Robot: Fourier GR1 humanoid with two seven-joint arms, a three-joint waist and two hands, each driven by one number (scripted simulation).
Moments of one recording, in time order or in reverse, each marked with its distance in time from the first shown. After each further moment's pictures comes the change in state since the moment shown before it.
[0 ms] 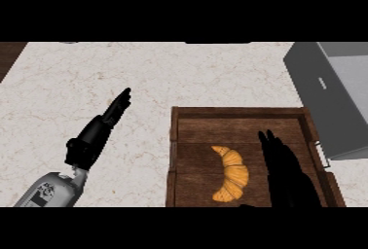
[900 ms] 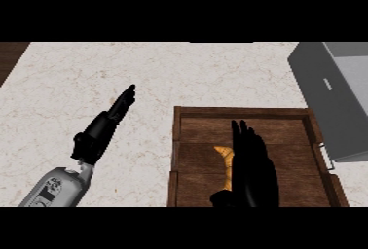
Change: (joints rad) left arm -0.027 -0.054 0.028 0.024 -0.039 -0.030 0.015; right arm -0.044 0.374 -0.088 0.189 0.184 0.220 0.016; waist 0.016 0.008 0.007
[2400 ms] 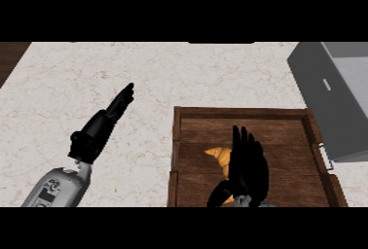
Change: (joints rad) left arm 0.029 -0.077 0.107 -0.022 -0.099 -0.103 0.038; right arm 0.102 0.191 -0.183 0.198 0.121 0.117 -0.129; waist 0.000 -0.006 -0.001
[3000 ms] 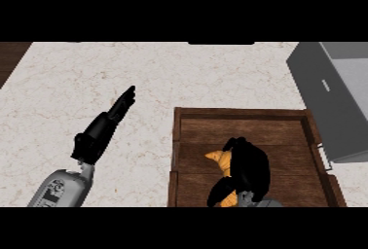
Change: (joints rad) left arm 0.017 -0.042 0.034 0.029 -0.040 -0.044 -0.026; right arm -0.015 -0.028 -0.015 0.038 0.006 -0.006 -0.077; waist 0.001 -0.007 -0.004
